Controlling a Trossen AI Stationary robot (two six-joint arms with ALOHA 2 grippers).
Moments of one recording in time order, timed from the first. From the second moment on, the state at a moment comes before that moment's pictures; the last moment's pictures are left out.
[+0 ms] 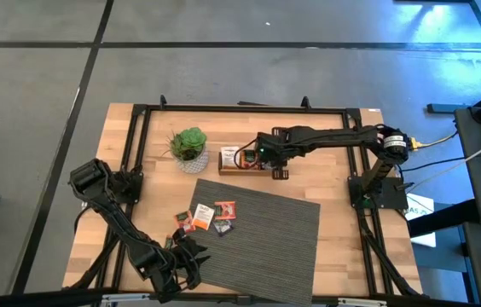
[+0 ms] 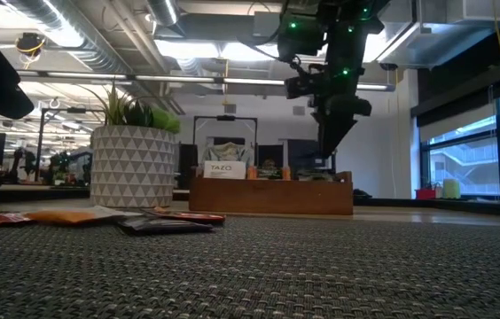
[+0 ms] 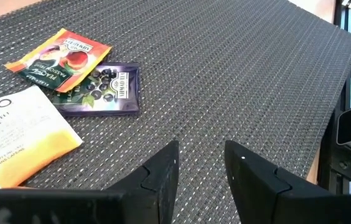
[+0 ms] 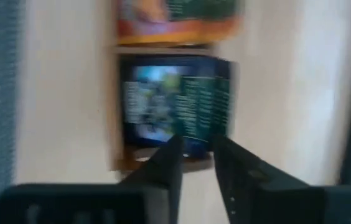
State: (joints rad) left arm -0.92 1.83 1.08 -0.37 -0.84 -1.30; right arm -0.17 1.76 1.33 -0.90 0.27 -0.21
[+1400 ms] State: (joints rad) left arm -0.77 1.93 1.09 -0.40 -0.55 -1.30; right arm 0.43 1.62 0.75 -0.45 0.31 0.61
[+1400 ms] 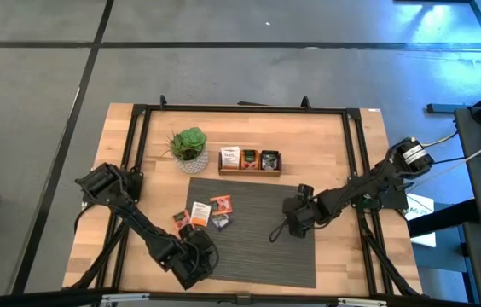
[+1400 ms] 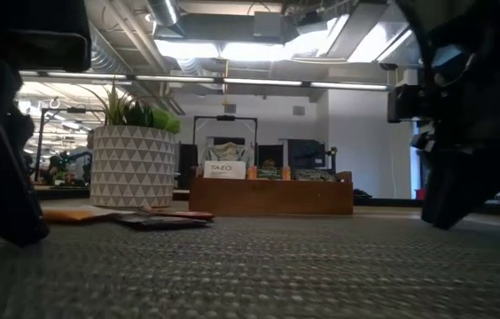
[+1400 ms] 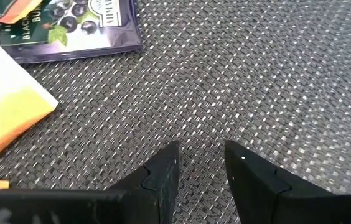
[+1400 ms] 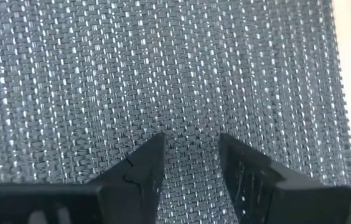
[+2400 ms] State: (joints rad) left arm -0.80 1.84 1.08 -0.45 -0.66 -1.24; right arm 0.37 1.57 0.87 -0.38 0.37 0.38
